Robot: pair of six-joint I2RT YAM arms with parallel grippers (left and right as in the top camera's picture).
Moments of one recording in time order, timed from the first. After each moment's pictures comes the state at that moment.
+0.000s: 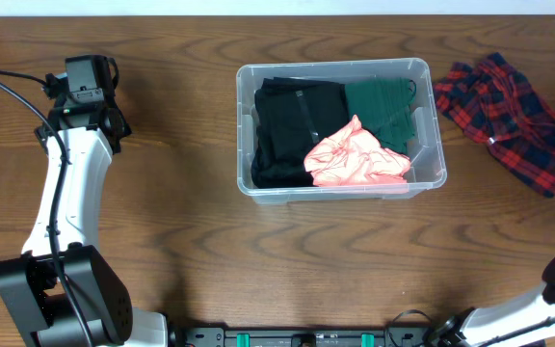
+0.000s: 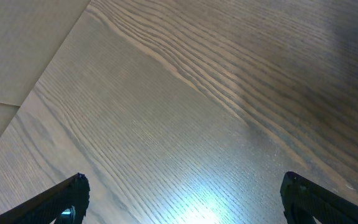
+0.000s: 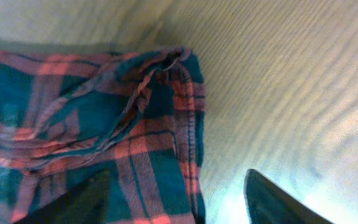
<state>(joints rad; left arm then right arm) 0.16 1.64 1.30 -0.74 -0.56 -0.27 -0.76 1.89 1.35 -0.52 -0.07 0.23</state>
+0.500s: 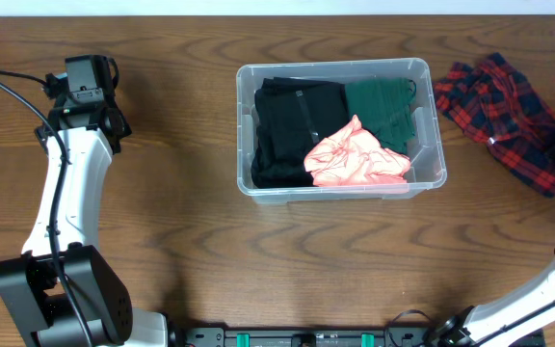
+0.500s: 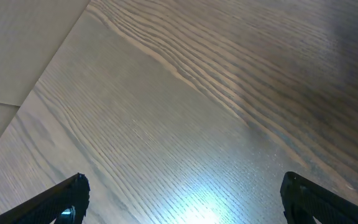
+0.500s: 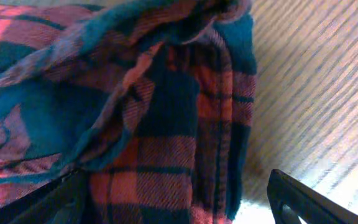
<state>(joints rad) 0.16 1.64 1.30 -0.74 -0.56 -0.27 -0.76 2.07 1.35 -0.41 -0.16 0.23</state>
